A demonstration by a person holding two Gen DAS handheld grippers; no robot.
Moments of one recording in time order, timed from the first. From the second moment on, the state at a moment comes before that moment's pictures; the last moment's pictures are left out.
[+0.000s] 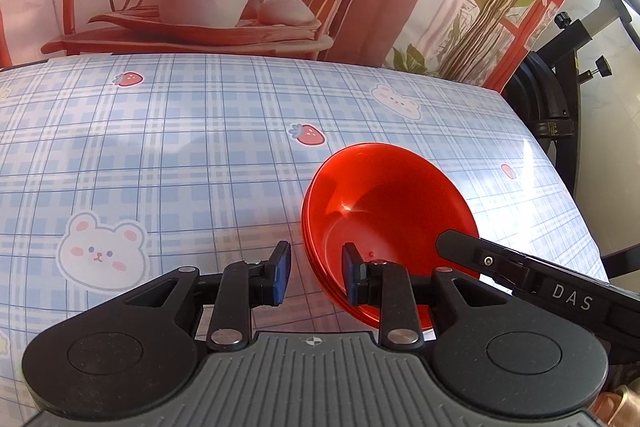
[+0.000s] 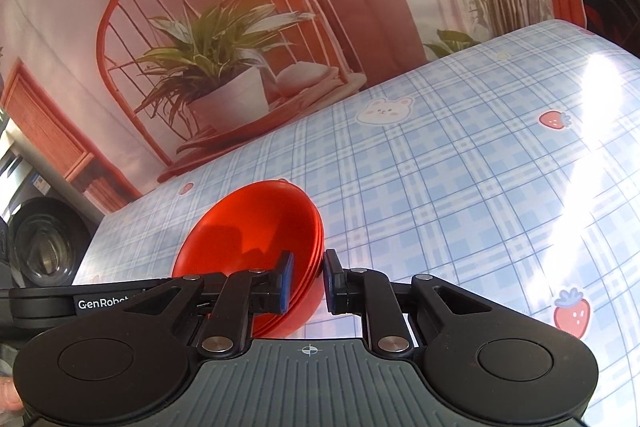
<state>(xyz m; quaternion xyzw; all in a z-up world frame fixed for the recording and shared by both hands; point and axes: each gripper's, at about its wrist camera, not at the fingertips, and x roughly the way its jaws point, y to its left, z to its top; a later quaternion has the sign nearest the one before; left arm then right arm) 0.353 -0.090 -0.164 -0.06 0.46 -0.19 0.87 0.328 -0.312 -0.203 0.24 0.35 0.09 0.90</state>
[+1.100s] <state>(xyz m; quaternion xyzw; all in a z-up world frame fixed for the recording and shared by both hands) 0.274 -0.045 -0.068 -0.07 0.37 -0.20 0.91 0.272 -0.283 -0.122 0.25 0.28 0.13 0.92</state>
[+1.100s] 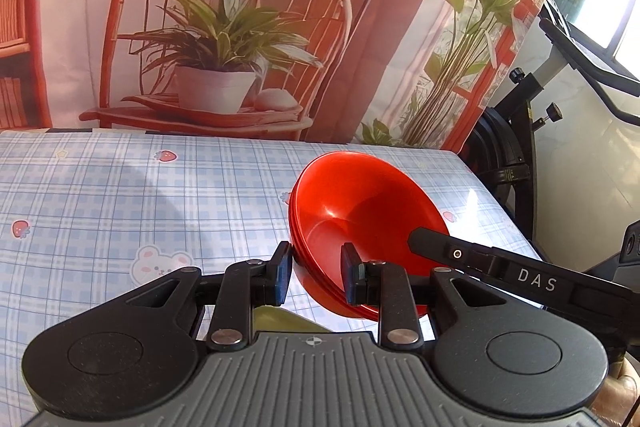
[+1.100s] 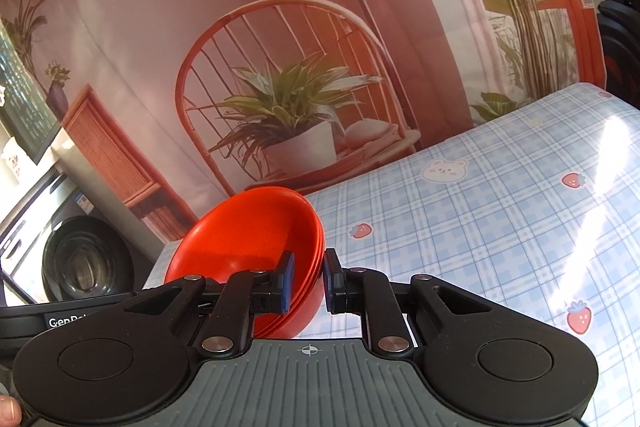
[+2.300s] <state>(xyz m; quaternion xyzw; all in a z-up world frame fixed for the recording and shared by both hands) 0.215 0.015 -0.133 -0.08 0.41 -0.16 0.89 0.232 -0.209 -0.170 0.20 0.35 0.16 0.90</state>
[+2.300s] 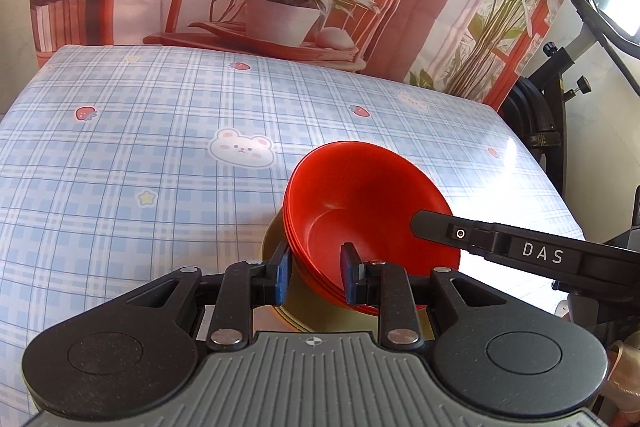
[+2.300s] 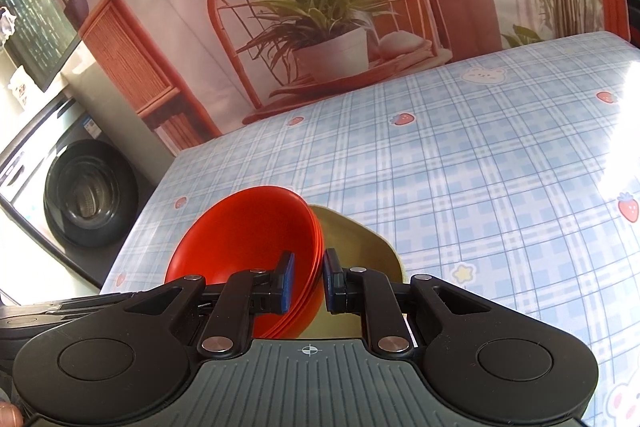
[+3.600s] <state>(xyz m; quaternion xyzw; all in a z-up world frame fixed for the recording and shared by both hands) 0.205 0.019 -0.121 -0.07 0.41 -0.13 0.90 0.223 -0.212 -0.158 0.18 0.35 0.14 0.91</state>
